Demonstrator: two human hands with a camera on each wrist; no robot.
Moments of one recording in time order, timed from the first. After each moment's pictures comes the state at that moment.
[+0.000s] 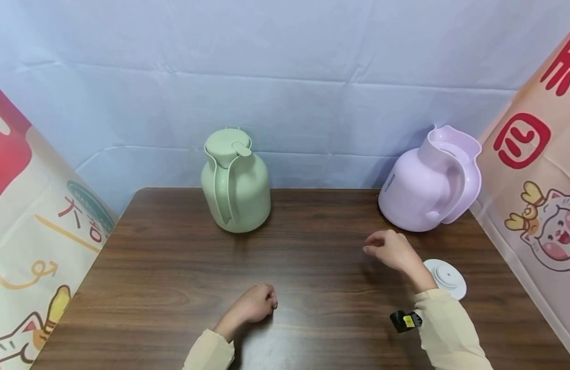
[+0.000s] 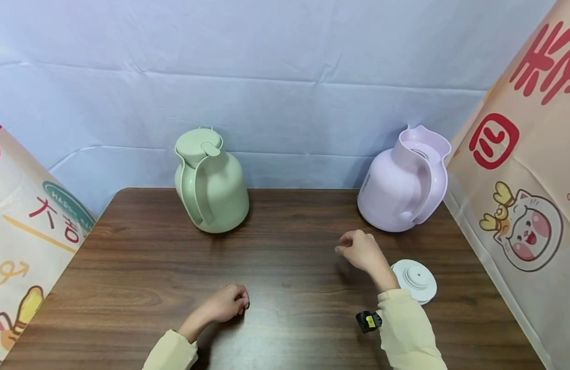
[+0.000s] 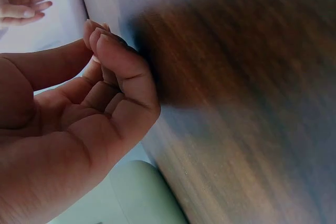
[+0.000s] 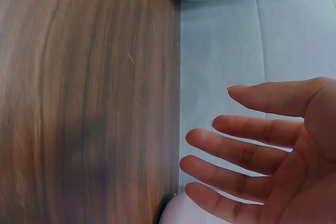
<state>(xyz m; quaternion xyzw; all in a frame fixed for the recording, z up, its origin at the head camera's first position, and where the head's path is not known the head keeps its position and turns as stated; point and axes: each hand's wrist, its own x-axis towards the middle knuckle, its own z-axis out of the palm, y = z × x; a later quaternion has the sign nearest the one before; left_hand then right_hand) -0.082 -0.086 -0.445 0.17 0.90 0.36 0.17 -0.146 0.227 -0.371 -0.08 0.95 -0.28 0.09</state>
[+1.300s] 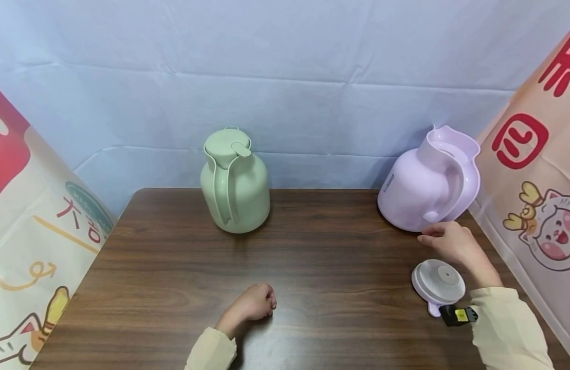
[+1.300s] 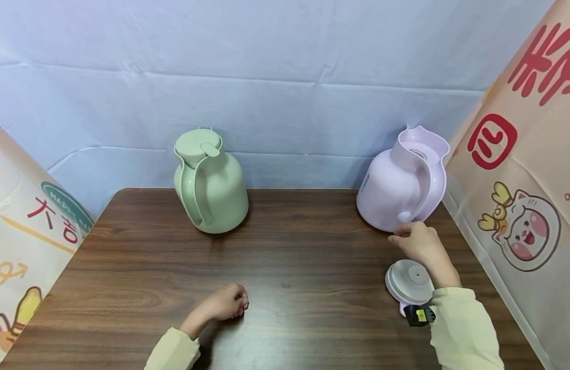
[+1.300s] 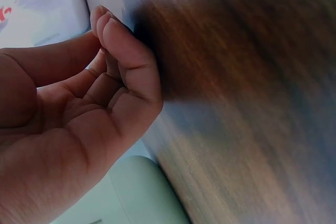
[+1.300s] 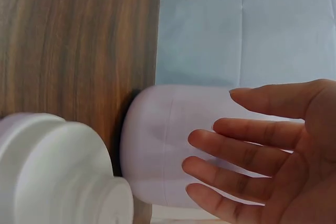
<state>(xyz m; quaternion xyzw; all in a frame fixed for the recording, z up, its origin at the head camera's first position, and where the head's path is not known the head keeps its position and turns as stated) -0.085 -0.085 -0.444 0.16 0.90 0.36 0.19 -0.146 0.317 -0.341 -0.05 0.98 -0.20 0.04</state>
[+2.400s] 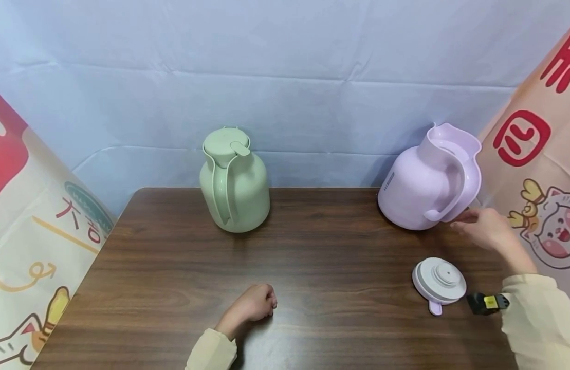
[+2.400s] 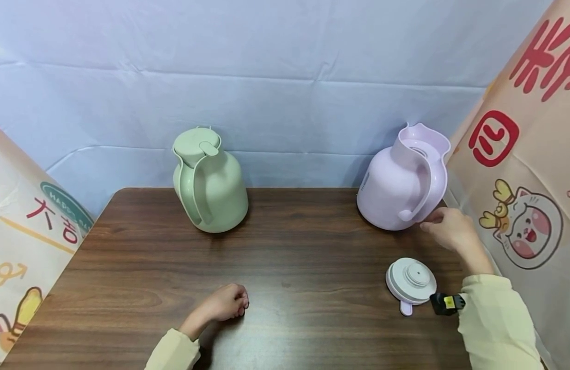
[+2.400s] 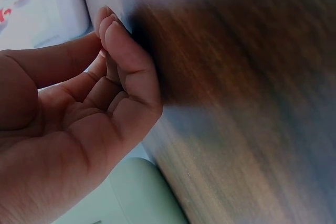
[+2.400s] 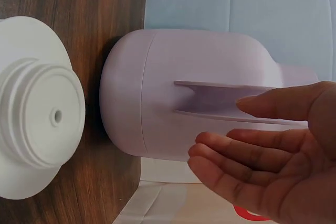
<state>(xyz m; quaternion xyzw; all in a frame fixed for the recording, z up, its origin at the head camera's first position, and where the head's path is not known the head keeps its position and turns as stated) -0.083 -0.085 -0.443 0.15 0.89 0.38 0.20 -0.155 0.365 -0.319 0.00 0.97 -0.22 0.06</state>
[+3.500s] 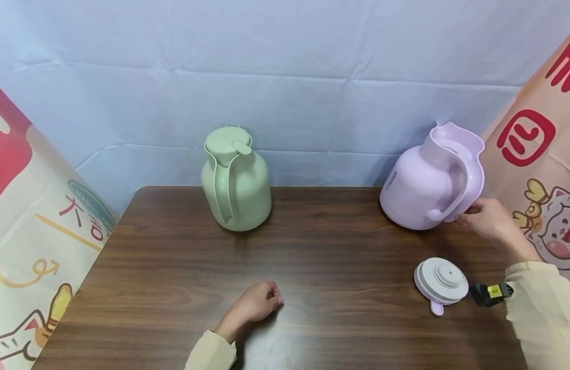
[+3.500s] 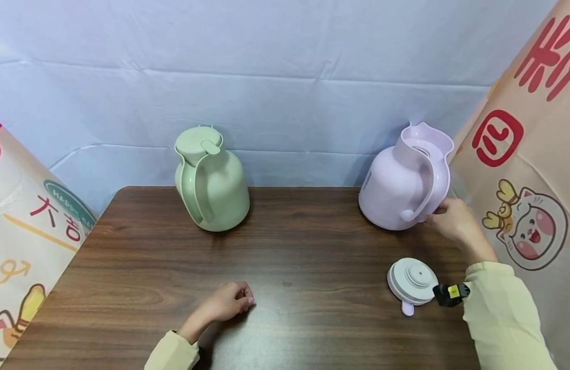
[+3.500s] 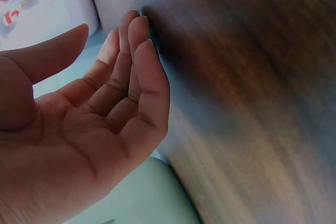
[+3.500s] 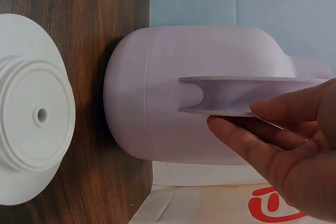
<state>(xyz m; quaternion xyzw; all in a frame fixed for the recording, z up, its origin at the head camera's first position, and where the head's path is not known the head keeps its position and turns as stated) -0.081 -0.084 -0.436 0.15 0.91 0.36 0.17 -0.168 0.370 -0.322 -0.01 0.96 -0.28 0.02</state>
